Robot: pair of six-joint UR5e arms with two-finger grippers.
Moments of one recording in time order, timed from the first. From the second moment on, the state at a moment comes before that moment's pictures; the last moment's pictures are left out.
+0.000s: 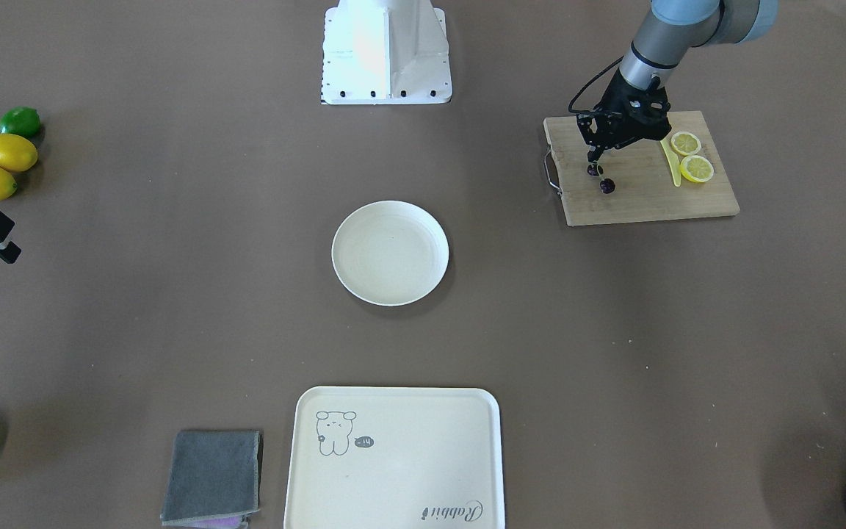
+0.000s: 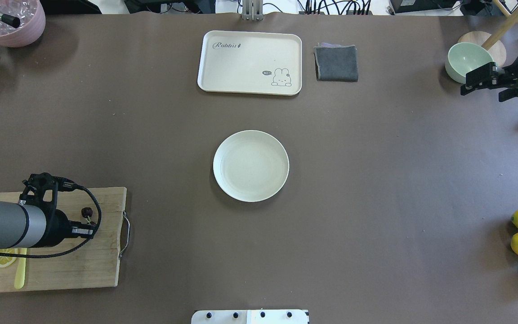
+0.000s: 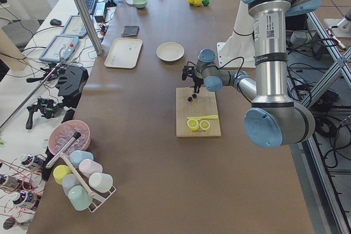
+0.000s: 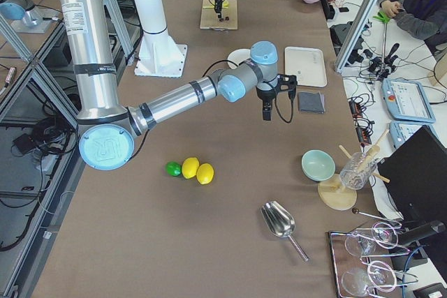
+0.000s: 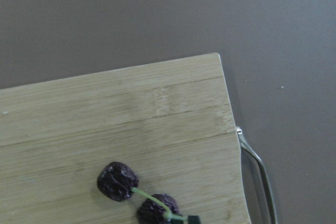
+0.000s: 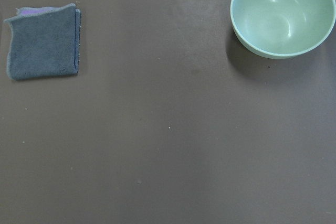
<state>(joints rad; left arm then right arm) -0.43 -1.43 -2.06 -2.13 -1.77 -1.16 1.17 -1.44 1.87 -1.34 2.23 0.83</state>
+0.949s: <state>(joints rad) -0.45 -1.81 -1.97 -2.08 -1.78 -1.28 1.18 -1.47 1.87 -1.34 2.23 0.83</state>
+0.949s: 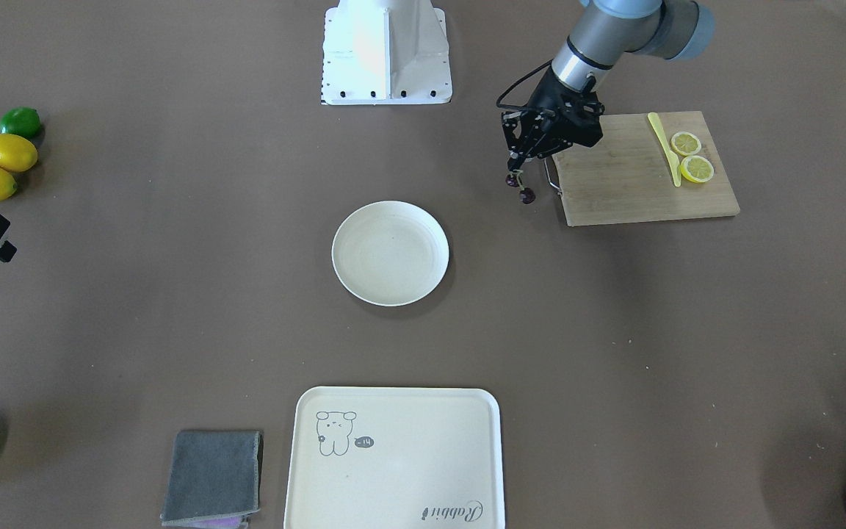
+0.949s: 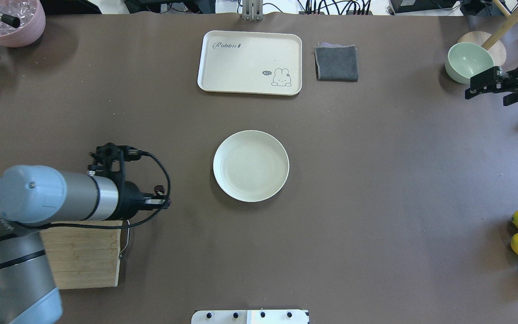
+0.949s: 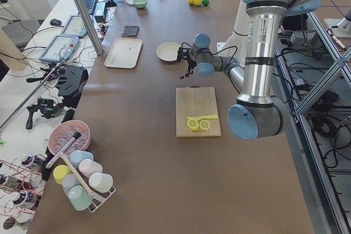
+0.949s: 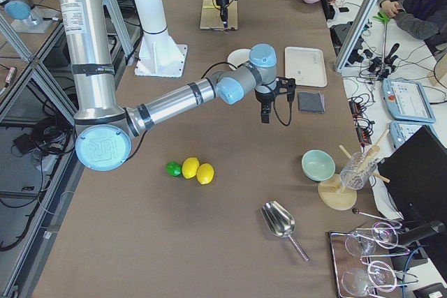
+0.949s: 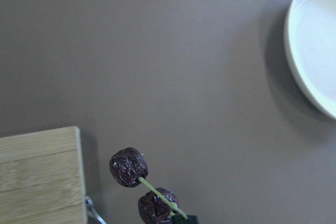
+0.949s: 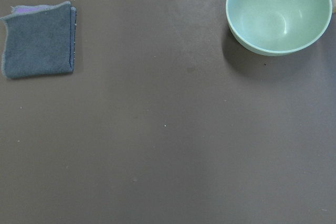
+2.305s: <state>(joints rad) -0.65 -2.07 -1.83 -1.83 -1.93 -1.18 1.19 -1.60 1.87 -1.29 2.24 0.82</state>
